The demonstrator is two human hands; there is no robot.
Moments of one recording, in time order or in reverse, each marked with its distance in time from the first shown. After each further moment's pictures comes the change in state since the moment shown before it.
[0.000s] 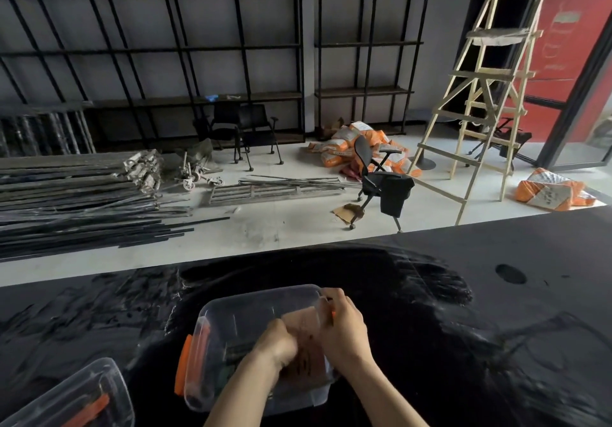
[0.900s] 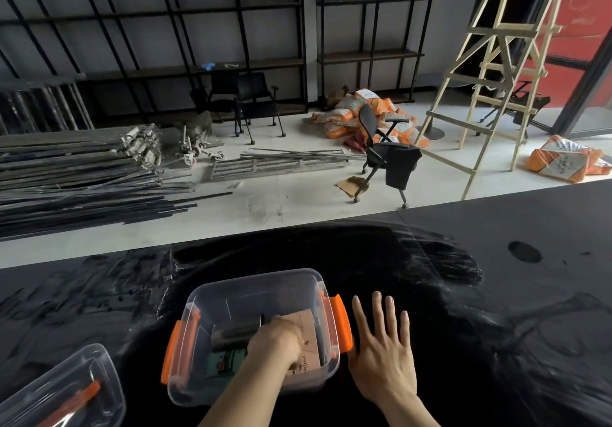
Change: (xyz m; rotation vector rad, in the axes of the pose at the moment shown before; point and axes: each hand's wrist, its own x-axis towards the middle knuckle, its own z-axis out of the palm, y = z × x) left_hand 0.057 -0.013 0.034 0.987 -0.174 -0.017; right_hand -0.019 0.108 -0.005 -0.775 -0.130 -0.044
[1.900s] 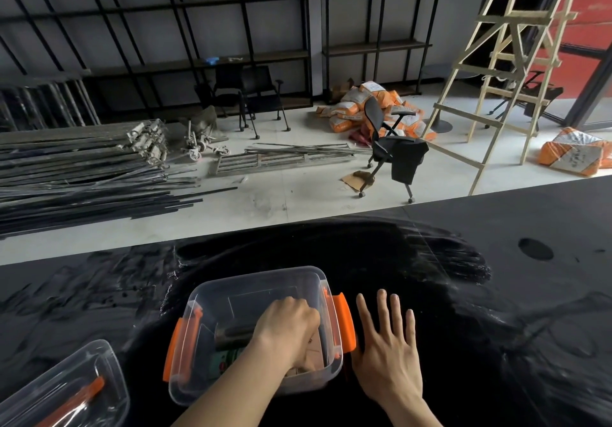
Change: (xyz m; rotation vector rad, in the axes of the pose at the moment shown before) left_hand -0.022 -0.002 -0.016 0.416 0.433 0.412; right_hand 0.001 0.002 0.002 0.000 0.020 0.007
